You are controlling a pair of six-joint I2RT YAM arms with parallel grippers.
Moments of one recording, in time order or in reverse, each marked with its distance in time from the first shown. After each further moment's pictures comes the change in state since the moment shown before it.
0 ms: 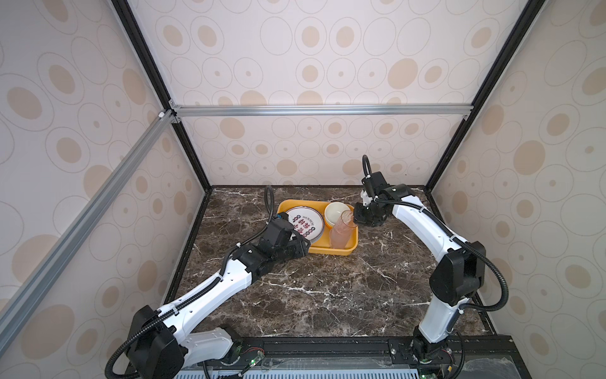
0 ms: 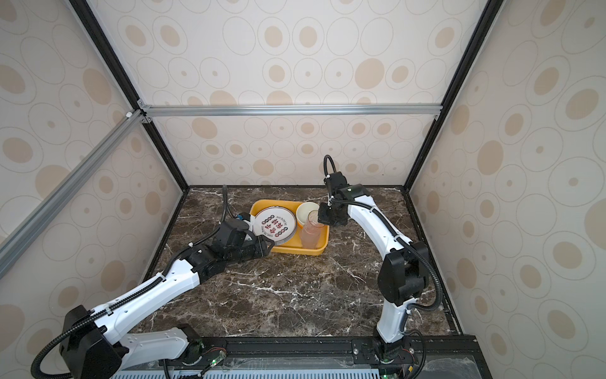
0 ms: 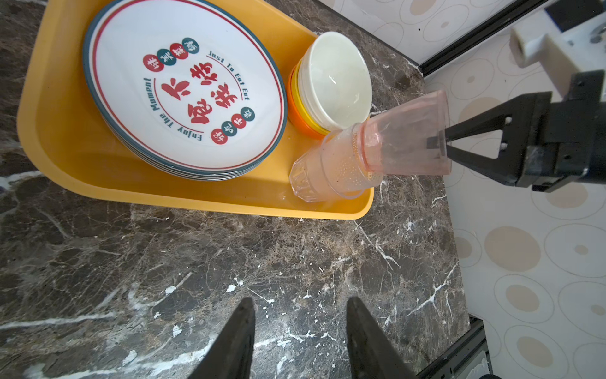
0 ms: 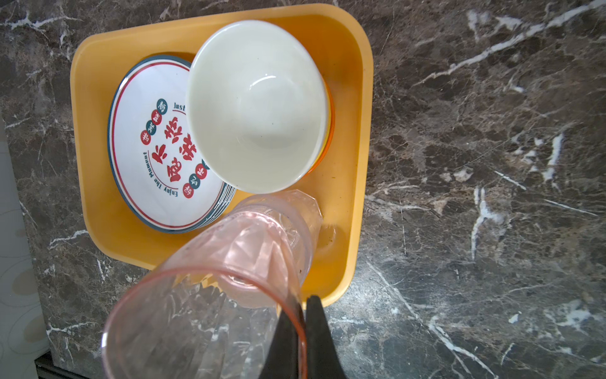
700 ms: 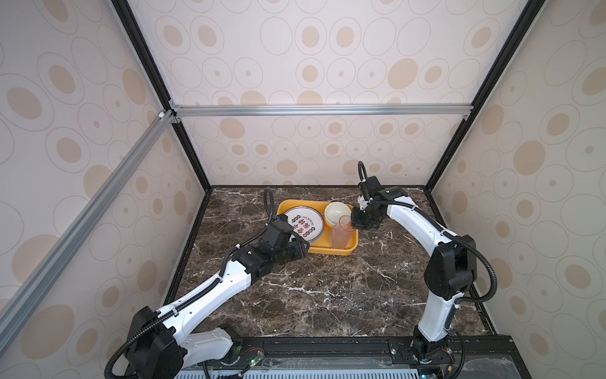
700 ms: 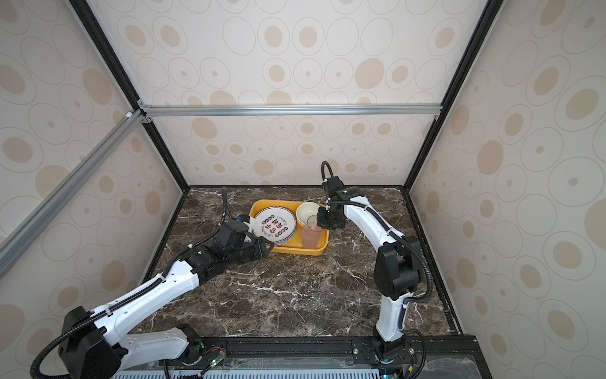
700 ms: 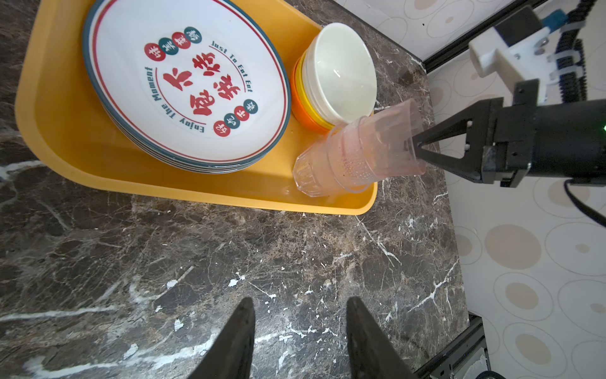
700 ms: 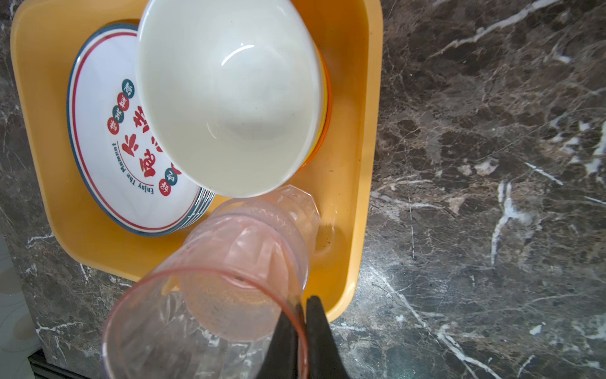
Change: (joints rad) left arm 0.005 -0.012 -0.018 0.002 0.011 -0.008; right arm -0.003 0.061 -0.026 0.019 -0.031 0.002
